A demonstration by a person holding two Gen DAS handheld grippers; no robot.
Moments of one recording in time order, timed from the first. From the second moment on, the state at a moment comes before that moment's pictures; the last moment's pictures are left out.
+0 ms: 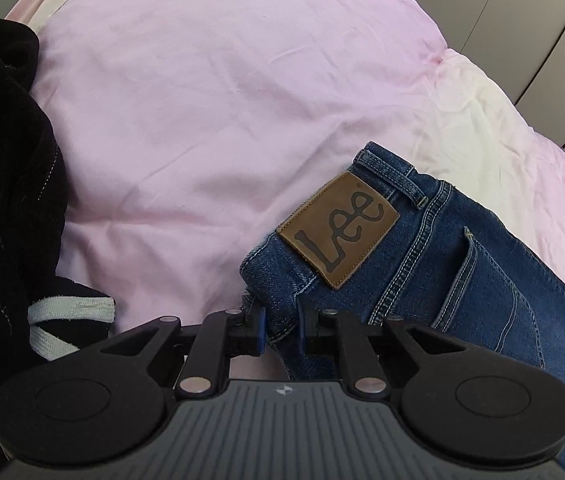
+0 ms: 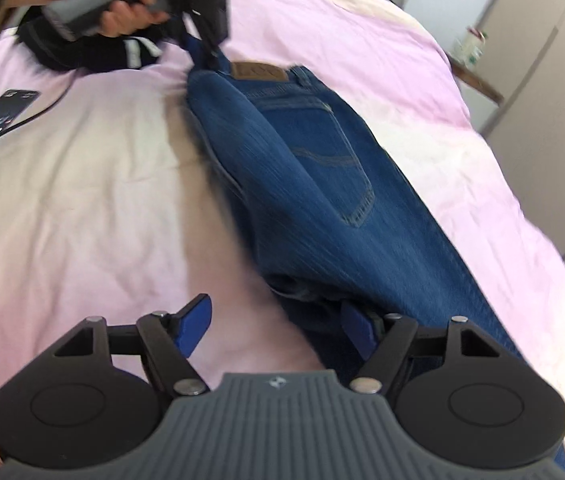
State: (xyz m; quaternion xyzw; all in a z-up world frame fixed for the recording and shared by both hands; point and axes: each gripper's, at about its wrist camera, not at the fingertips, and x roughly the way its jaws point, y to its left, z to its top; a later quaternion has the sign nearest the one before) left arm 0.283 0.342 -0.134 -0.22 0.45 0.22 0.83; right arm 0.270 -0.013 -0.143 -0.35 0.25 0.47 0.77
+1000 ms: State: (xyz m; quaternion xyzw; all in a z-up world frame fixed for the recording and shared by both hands) left arm 0.299 0.317 -0.130 -0.09 0.51 0.21 0.83; right arm 0.244 -0.025 -0.160 -0.33 0.27 0.47 0.77
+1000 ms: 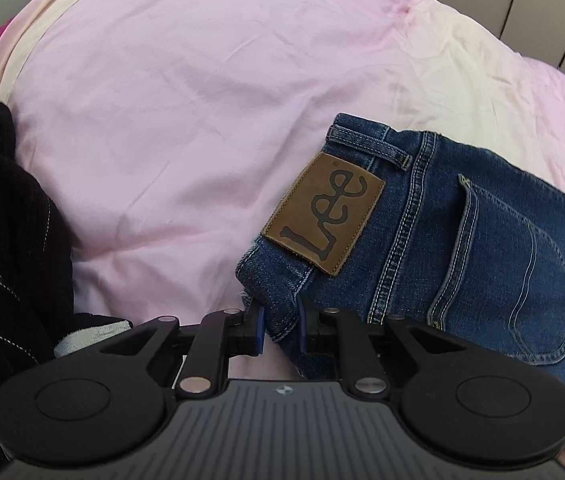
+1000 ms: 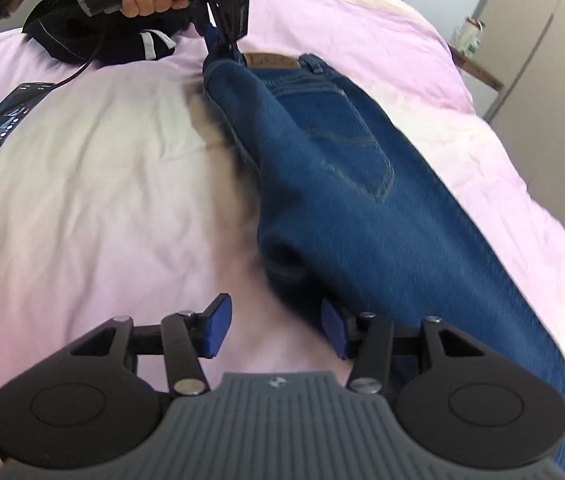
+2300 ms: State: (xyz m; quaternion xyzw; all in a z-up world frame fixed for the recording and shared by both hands) left arm 0.248 0.262 -0.054 0.03 0.49 0.11 0.87; right arm 0.223 -0.078 -0.143 -0.27 0.34 0.40 0.81
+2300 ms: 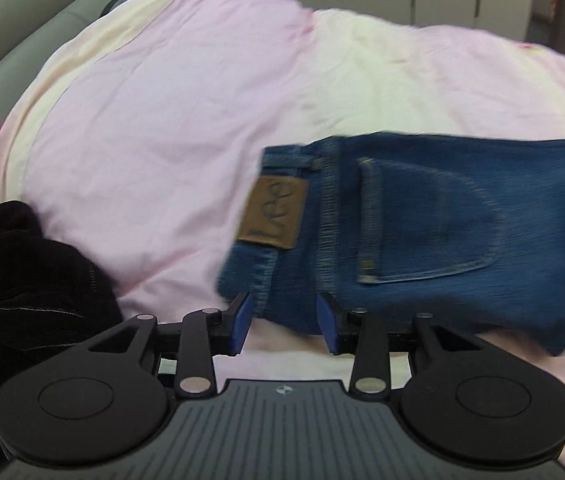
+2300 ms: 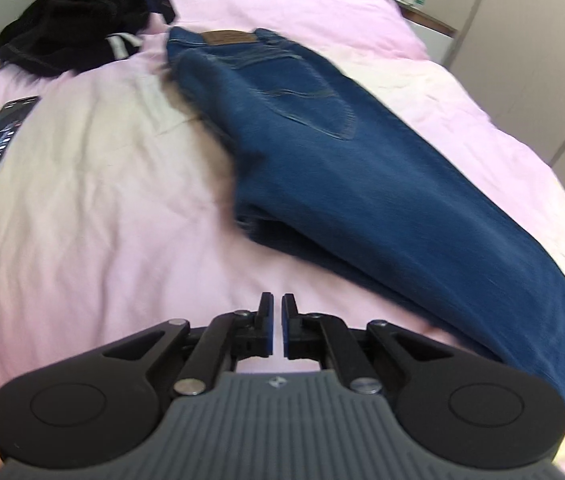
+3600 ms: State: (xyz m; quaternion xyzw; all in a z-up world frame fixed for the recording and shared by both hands) left arm 0.339 0.061 -0.166 0.03 0.59 0.00 0.81; right arm 0.515 -0.560 -0.182 -0.09 0.39 -0.06 0.91
